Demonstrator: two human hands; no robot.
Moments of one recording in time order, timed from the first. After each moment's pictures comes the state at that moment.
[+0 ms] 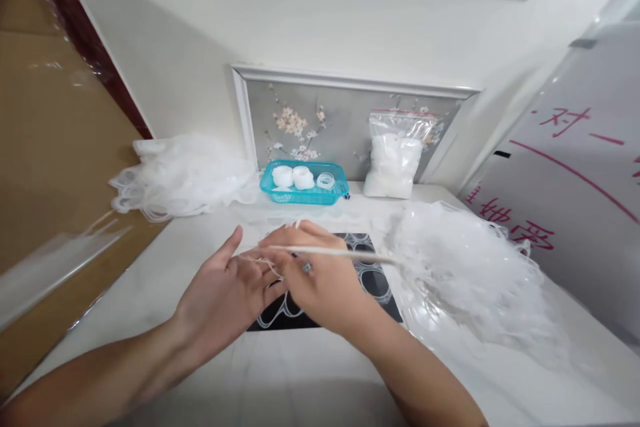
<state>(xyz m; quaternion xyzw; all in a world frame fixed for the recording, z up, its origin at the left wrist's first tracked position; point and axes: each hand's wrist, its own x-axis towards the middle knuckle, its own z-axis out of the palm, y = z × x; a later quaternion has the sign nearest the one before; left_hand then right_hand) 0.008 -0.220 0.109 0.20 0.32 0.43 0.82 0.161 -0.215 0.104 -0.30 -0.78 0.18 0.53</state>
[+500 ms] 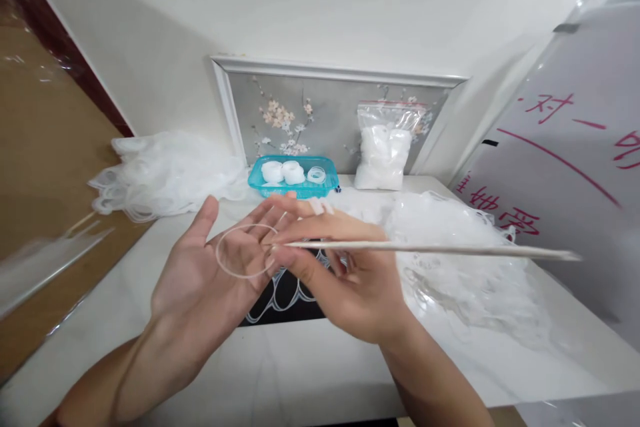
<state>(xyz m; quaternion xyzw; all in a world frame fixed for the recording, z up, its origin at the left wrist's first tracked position) 0.043 -0.225 0.148 0.24 0.26 0.51 0.78 0.196 -0.233 0.124 -0.28 -0.72 0.16 0.61</state>
